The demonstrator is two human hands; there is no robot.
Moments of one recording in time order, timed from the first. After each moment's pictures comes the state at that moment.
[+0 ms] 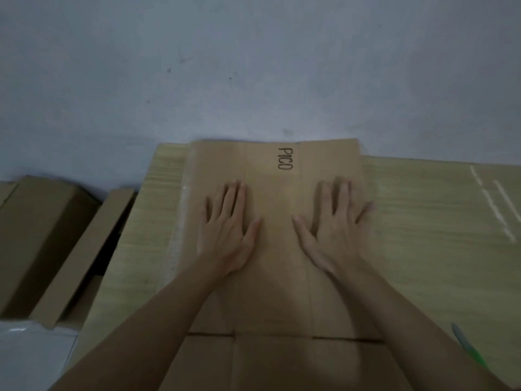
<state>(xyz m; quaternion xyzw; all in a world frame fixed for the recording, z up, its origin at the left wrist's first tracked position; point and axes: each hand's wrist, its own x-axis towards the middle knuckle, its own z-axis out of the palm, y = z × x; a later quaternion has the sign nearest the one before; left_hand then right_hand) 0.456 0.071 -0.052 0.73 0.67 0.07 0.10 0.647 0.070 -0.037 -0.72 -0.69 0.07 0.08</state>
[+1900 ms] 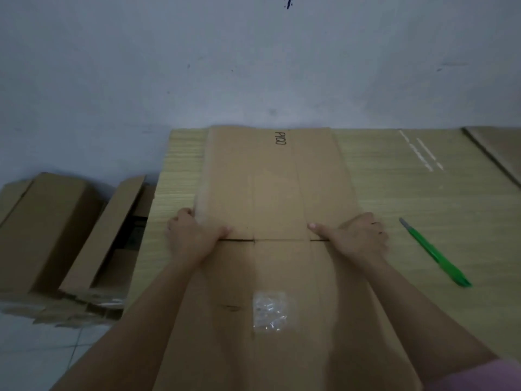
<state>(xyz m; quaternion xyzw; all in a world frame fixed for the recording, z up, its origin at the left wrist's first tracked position) 0.383 -0.054 -0.032 0.49 0.79 0.24 0.29 0.648 -0.087 -0.017 -0.91 -0.37 0.16 0.11</state>
